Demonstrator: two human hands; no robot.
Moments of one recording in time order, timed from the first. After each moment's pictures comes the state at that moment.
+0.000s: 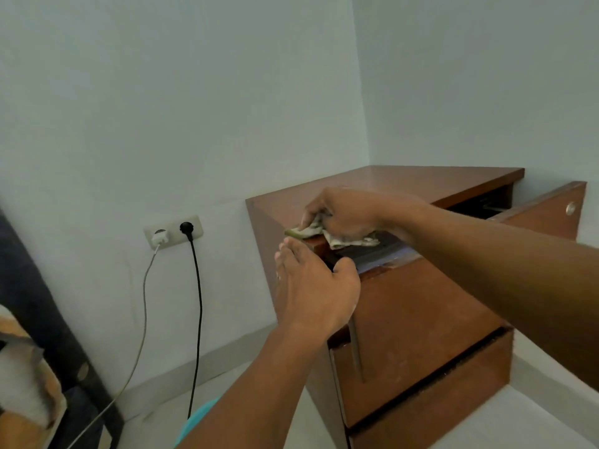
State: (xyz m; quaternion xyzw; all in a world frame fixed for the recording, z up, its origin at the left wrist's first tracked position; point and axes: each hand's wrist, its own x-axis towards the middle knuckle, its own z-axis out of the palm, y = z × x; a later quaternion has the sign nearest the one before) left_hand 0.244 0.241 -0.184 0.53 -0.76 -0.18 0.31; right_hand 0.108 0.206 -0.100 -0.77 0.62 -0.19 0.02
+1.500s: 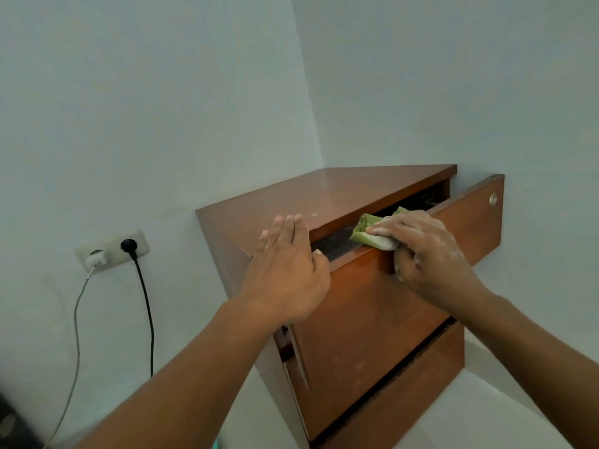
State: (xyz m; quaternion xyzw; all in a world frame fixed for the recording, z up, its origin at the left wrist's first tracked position) left_hand 0.208 0.236 -0.160 0.39 -0.91 0.02 0.16; right_hand 0.002 0.316 -0.214 -0.62 0.63 -0.43 -0.20
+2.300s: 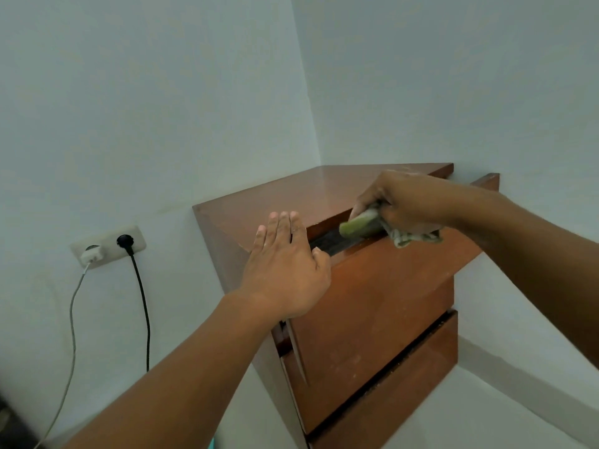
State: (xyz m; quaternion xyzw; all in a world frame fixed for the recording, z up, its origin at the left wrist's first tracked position) left_hand 0.205 0.229 -0.163 0.40 -0.90 0.04 0.13; right_hand 0.006 0.309 -0.109 -0.67 0.71 -0.19 -0.02
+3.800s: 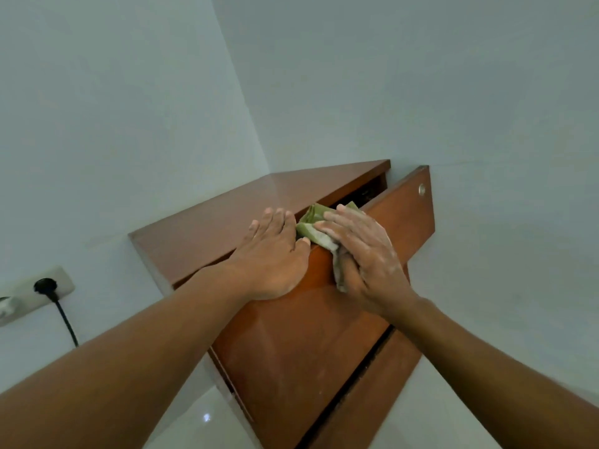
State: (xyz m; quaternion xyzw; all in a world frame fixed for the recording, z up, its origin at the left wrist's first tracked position) left_hand 0.131 0.224 -0.145 0.32 -0.95 0.02 0.01; right_hand -0.022 0.290 -0.259 -0.58 0.55 -0.52 -0.30
